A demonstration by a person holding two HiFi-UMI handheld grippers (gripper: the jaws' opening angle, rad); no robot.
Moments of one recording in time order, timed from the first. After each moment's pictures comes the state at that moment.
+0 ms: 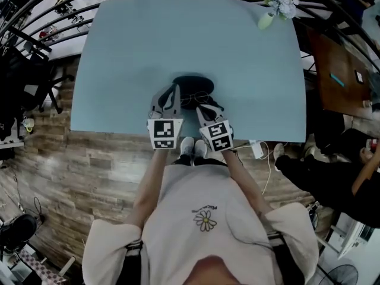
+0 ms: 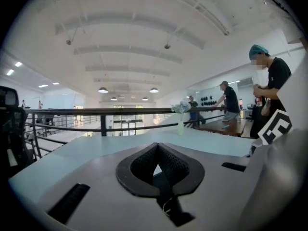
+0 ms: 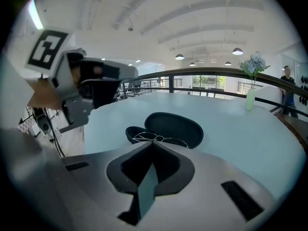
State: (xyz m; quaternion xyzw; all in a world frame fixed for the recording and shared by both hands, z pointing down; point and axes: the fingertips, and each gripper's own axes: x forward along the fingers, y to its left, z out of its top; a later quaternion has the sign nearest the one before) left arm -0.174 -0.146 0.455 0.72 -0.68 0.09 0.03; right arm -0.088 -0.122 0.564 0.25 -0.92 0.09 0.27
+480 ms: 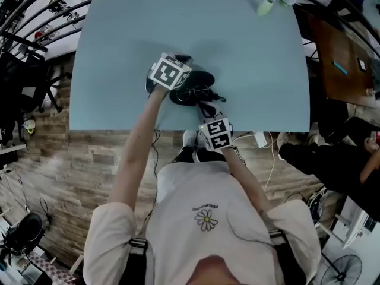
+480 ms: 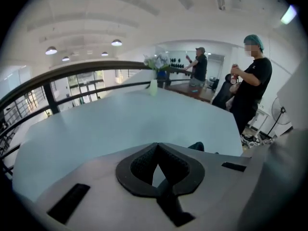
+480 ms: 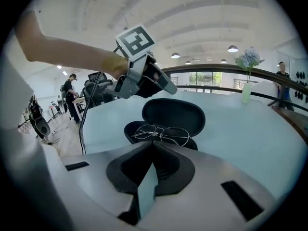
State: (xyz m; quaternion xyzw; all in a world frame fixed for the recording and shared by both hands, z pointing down) left arm -0.147 -0.253 0.532 0.82 -0.45 0.31 0.19; right arm -0.085 -0.111 0.585 0.27 -0.92 0.11 0.27
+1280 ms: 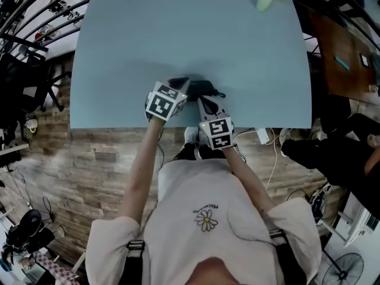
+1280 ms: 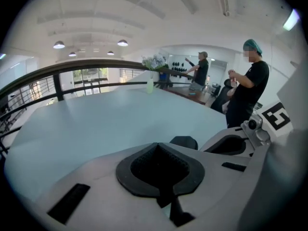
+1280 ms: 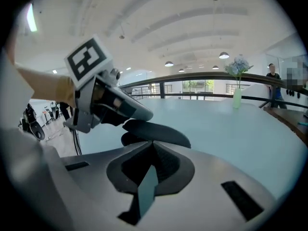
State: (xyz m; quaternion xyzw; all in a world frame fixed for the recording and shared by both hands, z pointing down) left arm -0.123 -0.167 0.546 0.81 -0.46 0.28 0.22; right arm -0.075 -0.117 0.561 0.31 -0.92 0.11 0.22
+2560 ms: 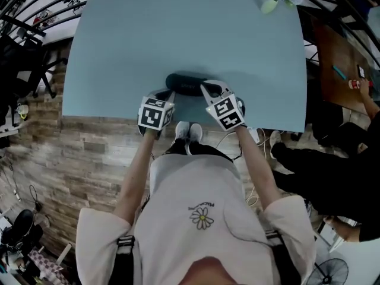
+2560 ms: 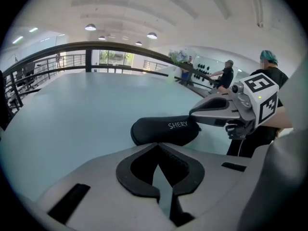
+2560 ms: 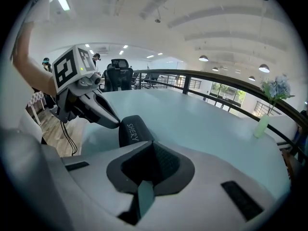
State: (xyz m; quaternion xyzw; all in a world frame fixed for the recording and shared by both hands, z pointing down) left arm -0.152 -0.099 0.591 0.73 -0.54 0.24 0.33; right arm -0.077 -0.151 0.561 0.16 -0.93 -0.01 0.33
